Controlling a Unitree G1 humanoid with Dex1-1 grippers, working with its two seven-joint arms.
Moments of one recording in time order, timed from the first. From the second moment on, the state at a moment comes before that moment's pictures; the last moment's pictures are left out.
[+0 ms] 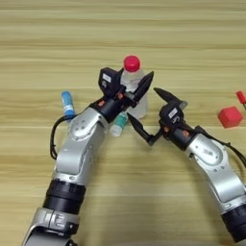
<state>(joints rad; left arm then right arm) -0.25 0.02 -0.12 0.02 -0.31 0.07 -0.47 -0.13 -0.11 0.28 0.07 -0.01 -0.19 0.44</state>
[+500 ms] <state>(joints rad) -0.21 0.01 -0.17 -0.06 -0.32 0.12 -0.49 -0.13 -0.11 0.28 0.08 -0.02 -0.19 0.42</state>
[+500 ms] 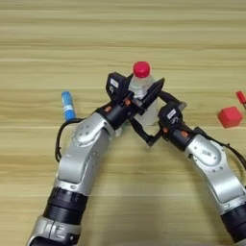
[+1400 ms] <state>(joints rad) -0.18 0.01 -0.20 -0.01 -0.32 0.11 -0.49 -0.13 -0.10 0.29 0.07 0.00 -0.15 0.43</state>
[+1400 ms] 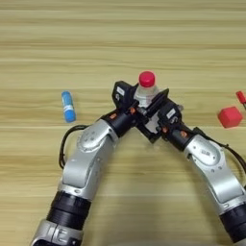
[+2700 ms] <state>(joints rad) -0.22 -0.01 -0.12 -0.03 -0.32 0.09 -0.48 -0.20 -0.09 0.13 0.21 -0.02 -0.14 0.23</state>
